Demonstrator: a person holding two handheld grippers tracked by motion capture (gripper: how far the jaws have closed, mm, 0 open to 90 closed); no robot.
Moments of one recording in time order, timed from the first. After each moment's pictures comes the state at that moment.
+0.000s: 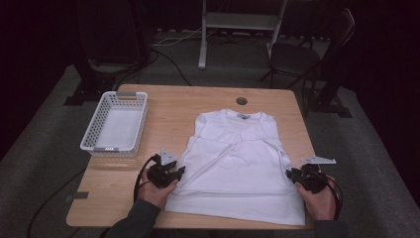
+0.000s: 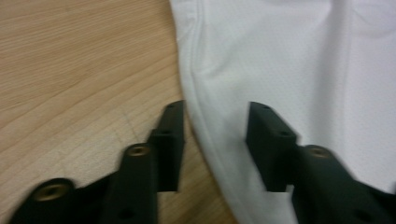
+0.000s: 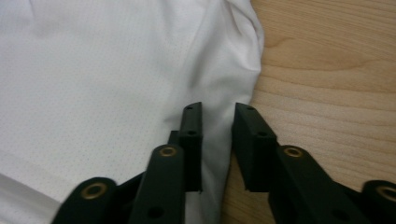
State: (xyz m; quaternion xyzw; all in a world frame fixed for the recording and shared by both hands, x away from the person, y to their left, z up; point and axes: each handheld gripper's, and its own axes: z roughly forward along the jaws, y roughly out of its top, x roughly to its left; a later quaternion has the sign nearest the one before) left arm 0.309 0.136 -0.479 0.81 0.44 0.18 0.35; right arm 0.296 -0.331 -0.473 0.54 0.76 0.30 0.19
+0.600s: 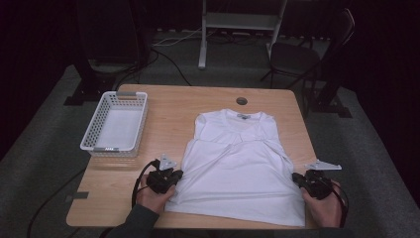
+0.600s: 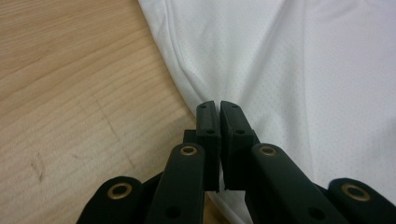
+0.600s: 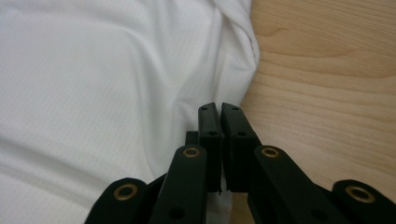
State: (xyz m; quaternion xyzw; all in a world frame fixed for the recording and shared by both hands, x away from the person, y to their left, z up) left arm 0.291 0.138 -0.476 0.82 0.43 0.14 0.35; right arm 0.275 -0.336 -0.466 0.53 0.77 0.30 0.20
